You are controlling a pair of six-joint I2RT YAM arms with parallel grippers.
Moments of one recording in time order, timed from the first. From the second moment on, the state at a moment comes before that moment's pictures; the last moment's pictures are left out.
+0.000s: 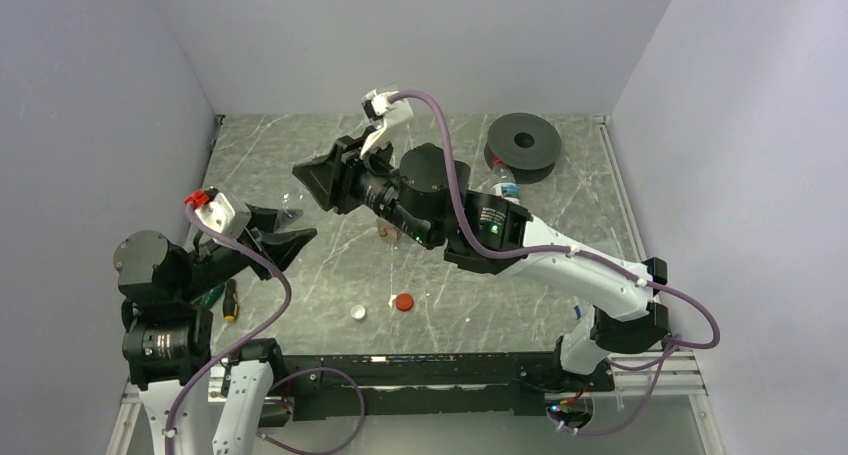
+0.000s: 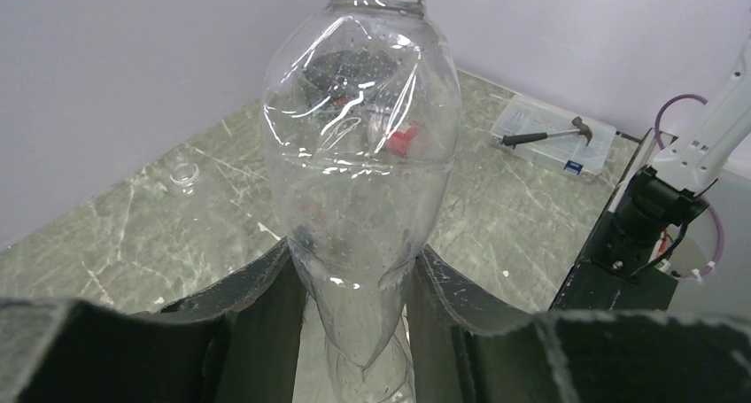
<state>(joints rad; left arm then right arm) 0.11 0.52 1.11 -0.56 0.99 -0.01 1.32 1.60 1.97 -0.29 0.39 0.43</state>
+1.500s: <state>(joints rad) 0.11 0.56 1.18 -0.50 0.93 0.02 1.36 1.59 2.00 -0.21 0.43 0.28</state>
